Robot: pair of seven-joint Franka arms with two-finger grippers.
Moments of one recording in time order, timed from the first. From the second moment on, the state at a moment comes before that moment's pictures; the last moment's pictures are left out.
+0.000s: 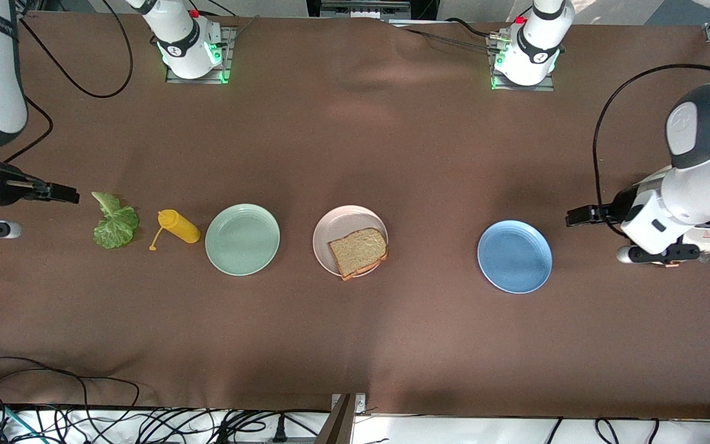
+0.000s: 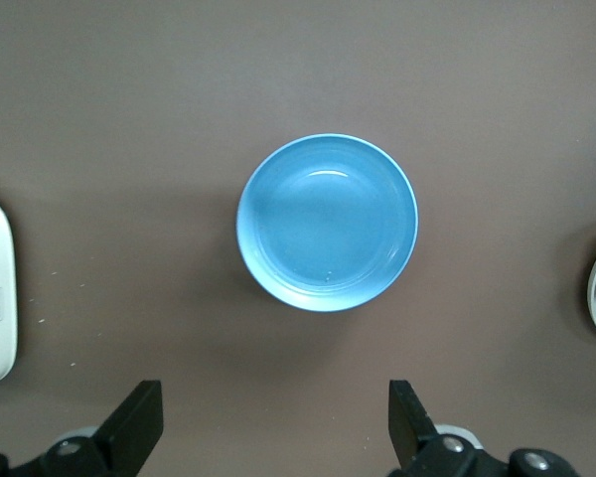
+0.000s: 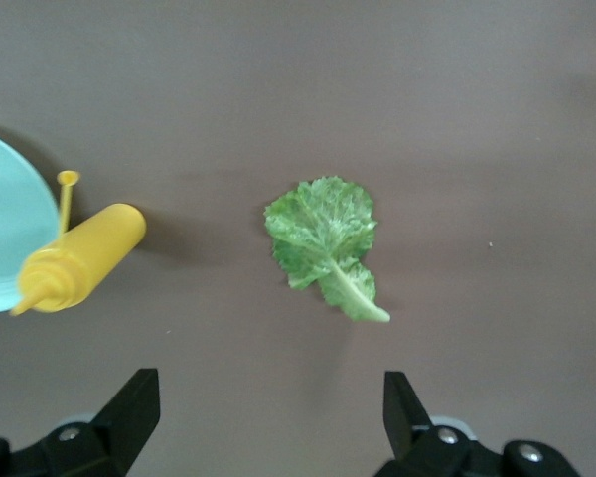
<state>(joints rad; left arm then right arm) -0.02 0.28 0.01 -1.55 -0.10 1.68 -0.10 -0.04 0.32 -0.11 -1.64 -0.04 1.76 -0.13</state>
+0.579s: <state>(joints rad) 0.00 0.14 0.00 -1.62 -0.02 1.60 -0.09 -0.06 0.54 -0.11 -1.86 -0.04 2.25 -0.47</state>
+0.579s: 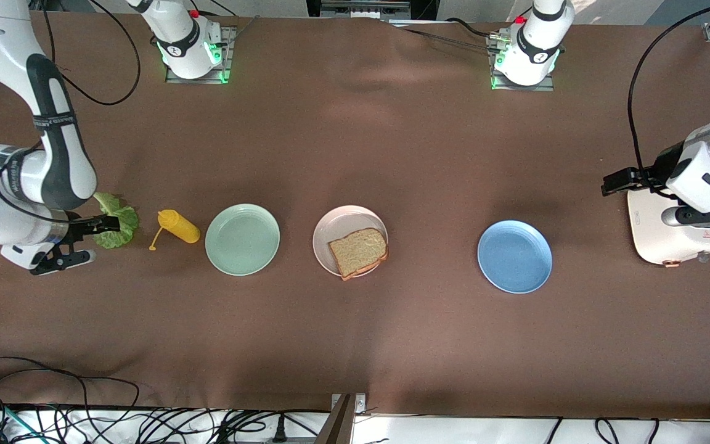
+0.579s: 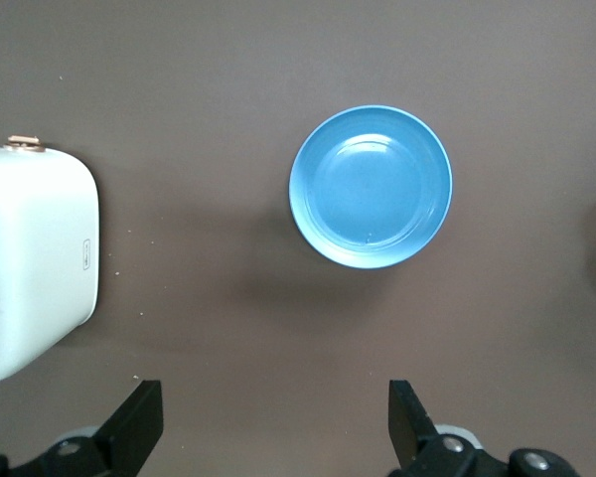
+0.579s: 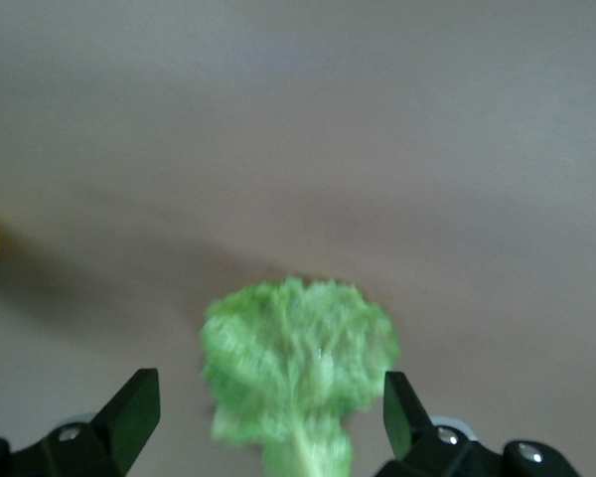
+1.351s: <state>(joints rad) 0.00 0.05 0.00 -1.69 0.00 1.61 -0.10 -0.06 0.53 -0.14 -1.99 -0.12 2.35 -0.57</state>
